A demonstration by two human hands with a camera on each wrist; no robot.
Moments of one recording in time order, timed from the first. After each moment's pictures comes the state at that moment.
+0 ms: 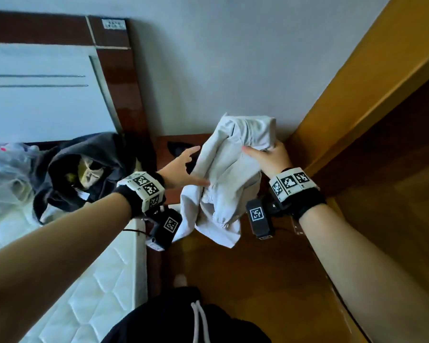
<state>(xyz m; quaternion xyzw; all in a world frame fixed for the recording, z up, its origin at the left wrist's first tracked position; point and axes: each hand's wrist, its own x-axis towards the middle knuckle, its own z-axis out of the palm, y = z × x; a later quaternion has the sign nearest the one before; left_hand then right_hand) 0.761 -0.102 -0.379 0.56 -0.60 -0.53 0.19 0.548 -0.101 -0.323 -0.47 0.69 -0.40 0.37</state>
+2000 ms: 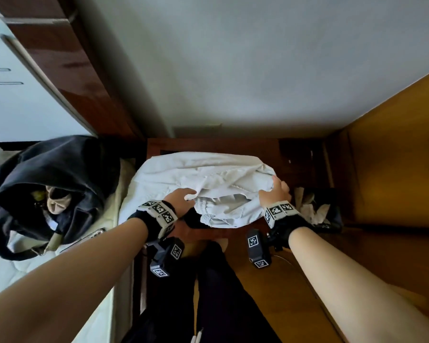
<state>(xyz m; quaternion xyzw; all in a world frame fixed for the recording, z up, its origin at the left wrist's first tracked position) 0.718 -0.353 -0.546 0.69 -0.52 -0.50 -0.09 0.484 -0.384 -0.547 -0.41 0.83 -0.01 0.38</state>
